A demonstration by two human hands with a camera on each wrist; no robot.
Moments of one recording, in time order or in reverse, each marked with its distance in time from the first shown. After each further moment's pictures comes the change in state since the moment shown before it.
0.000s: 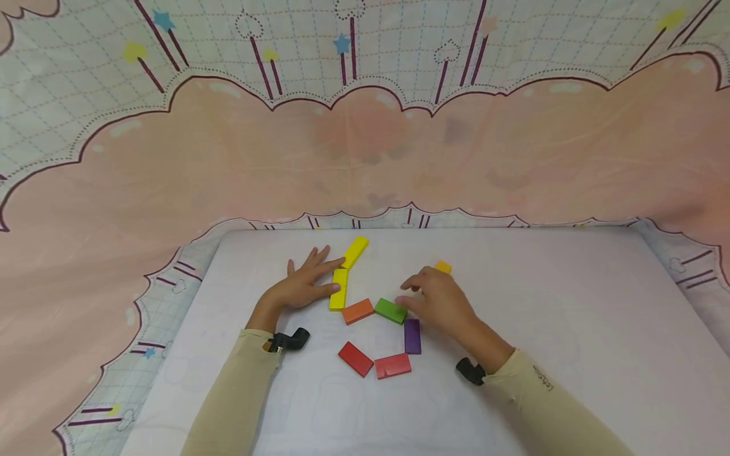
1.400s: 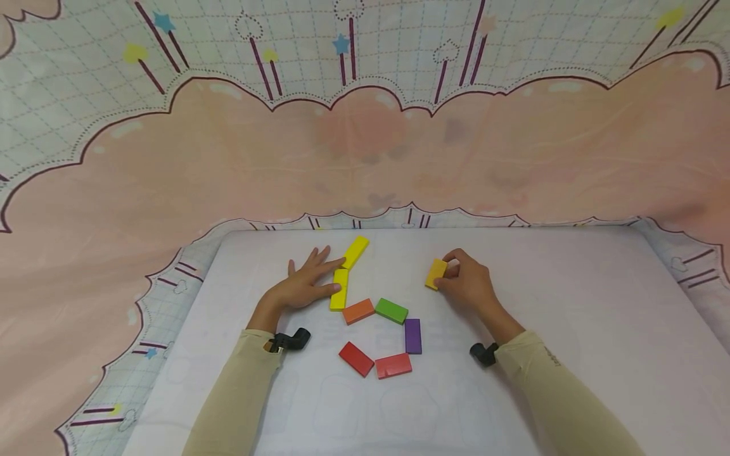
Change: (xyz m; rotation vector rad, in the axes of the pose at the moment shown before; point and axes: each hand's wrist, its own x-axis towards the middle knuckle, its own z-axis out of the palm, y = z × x) left_hand -0.001 0.001 -0.001 0.001 0.001 0.002; right_hand 0.024 0.070 -0.010 0.217 0.025 0.288
